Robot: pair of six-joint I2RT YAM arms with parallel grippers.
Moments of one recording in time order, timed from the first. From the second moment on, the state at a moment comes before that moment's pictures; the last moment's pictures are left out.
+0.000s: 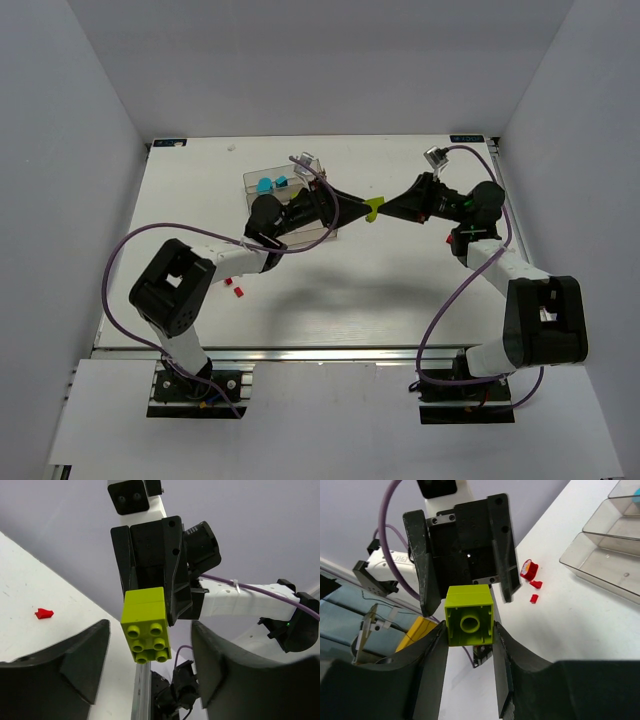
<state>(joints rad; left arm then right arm) -0.63 1.73 0.93 1.22 0.62 -1.04 0.12 1.43 0.76 1.01 -1.22 1.24</state>
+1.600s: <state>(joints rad) -0.56 1.61 1.21 0.08 0.21 -0.55 0.06 1.29 0.83 0.34 -1.00 0.53</state>
